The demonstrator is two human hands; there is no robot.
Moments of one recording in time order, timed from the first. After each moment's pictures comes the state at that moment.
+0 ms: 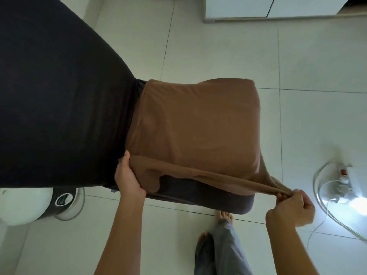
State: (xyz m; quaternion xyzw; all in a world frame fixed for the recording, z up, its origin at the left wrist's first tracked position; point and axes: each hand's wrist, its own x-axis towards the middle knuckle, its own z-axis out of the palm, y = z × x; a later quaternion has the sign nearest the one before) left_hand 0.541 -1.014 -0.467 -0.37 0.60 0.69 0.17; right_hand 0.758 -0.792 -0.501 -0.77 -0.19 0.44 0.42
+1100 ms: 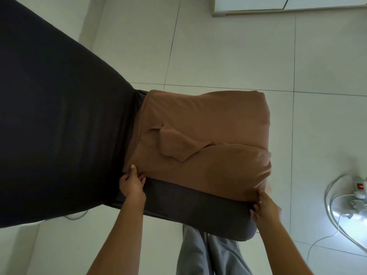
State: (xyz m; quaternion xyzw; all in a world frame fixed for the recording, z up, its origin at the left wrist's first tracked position) left_hand 0.493 -0.989 -0.520 -0.43 0.69 0.57 0.12; right_hand 0.702 -0.764 -0.525 -0.79 -0.18 0.59 0.06
